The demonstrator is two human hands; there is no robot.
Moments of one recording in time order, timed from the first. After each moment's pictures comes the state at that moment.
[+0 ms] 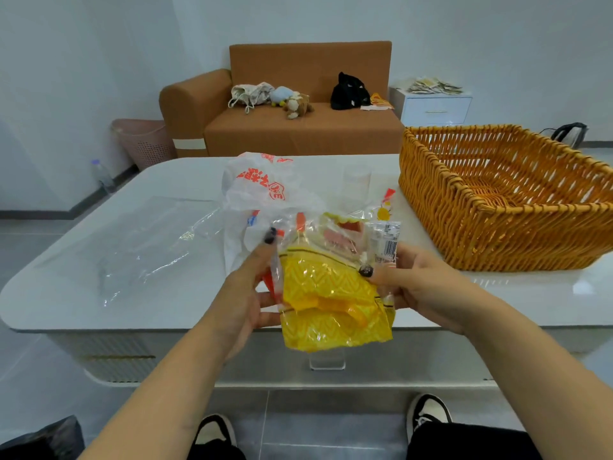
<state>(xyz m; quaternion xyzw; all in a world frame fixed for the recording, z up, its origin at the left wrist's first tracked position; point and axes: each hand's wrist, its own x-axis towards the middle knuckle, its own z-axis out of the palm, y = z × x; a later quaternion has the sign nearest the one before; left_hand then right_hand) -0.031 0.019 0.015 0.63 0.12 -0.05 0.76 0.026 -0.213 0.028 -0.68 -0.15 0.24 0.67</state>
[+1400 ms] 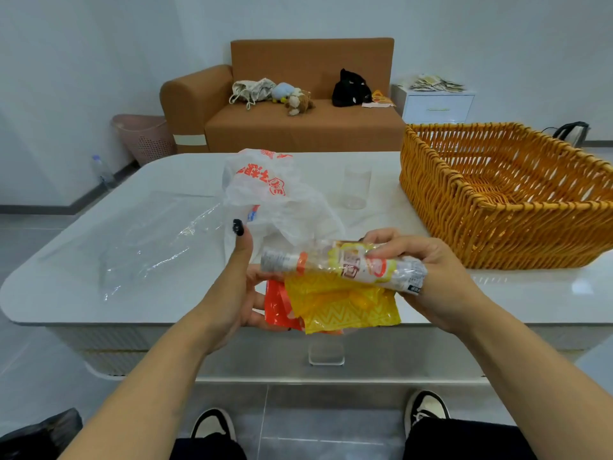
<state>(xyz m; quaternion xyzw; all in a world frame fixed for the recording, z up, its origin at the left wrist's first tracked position) -0.039 0.027 0.024 0.70 0.11 -0.10 0.70 0.025 -0.210 0.022 -0.58 -0.28 0.11 0.76</state>
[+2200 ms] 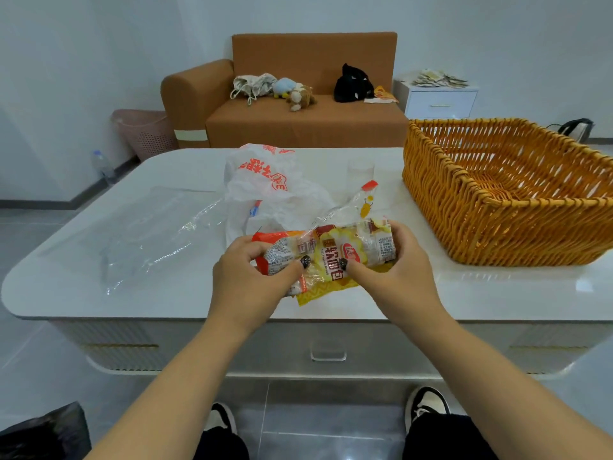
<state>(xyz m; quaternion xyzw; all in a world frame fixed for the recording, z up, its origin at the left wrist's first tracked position) -0.031 0.013 0.010 0.83 0.12 0.21 0.51 0.007 -0.172 0.010 -0.75 -0.12 -0.09 0.64</state>
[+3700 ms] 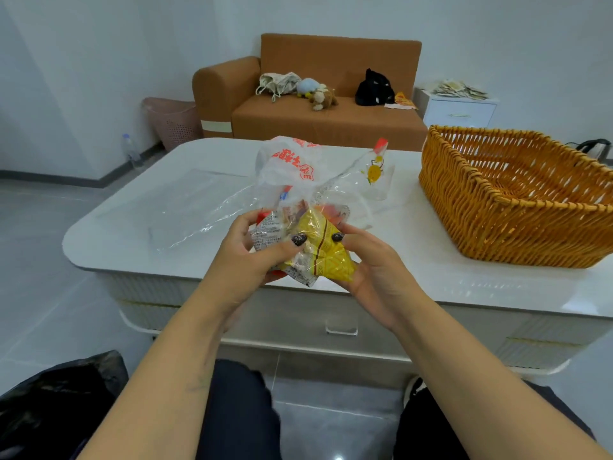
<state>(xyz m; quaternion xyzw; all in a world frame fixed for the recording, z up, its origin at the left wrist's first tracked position) -0.097 0.049 0.032 0.67 0.09 0.09 0.73 -0.037 -0.124 0.026 -0.50 -0.06 0.23 0.83</state>
